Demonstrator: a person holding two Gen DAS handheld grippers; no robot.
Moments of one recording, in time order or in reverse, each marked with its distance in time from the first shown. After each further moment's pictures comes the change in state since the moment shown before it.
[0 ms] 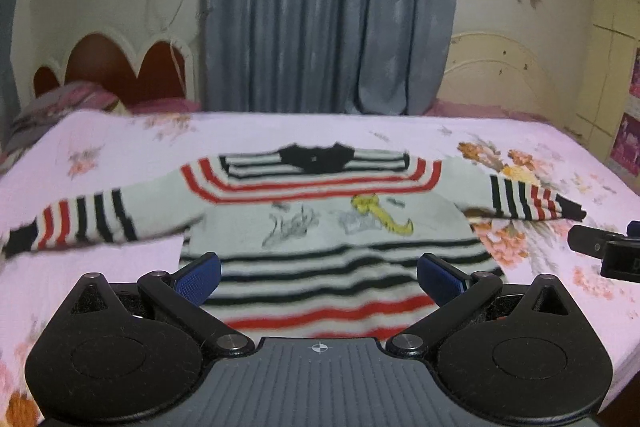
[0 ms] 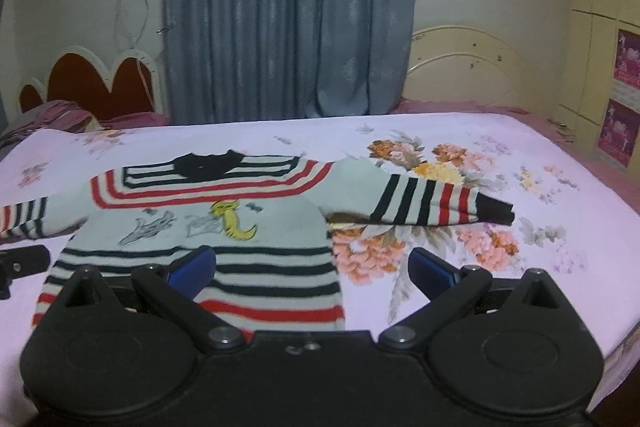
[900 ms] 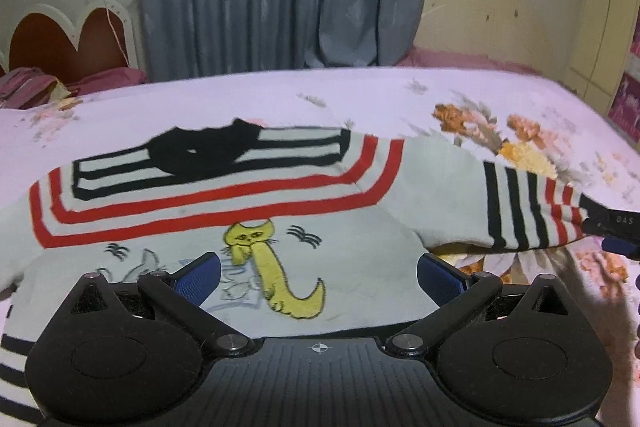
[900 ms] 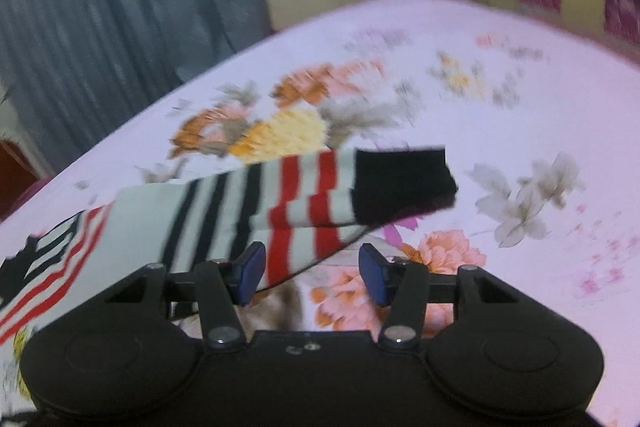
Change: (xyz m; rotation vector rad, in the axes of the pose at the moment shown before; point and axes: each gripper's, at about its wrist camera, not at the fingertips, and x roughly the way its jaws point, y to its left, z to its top) left arm 0.228 -0.153 0.055 0.048 0.190 -0.042; right arm 0.264 -0.234 0.008 0.463 0.179 -0.153
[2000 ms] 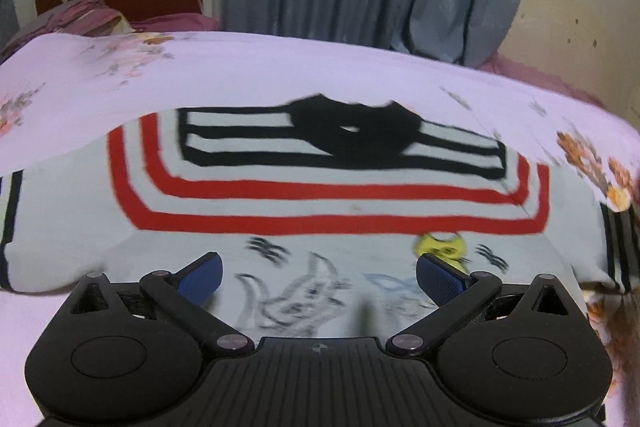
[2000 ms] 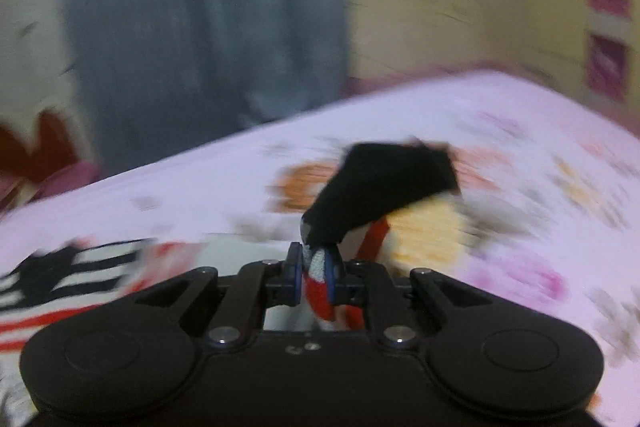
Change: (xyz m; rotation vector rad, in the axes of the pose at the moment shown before) left arm 0.041 0.168 0.005 -0.209 0.061 0.097; right arm 0.010 0.138 0.020 -0.298 -0.157 0.162
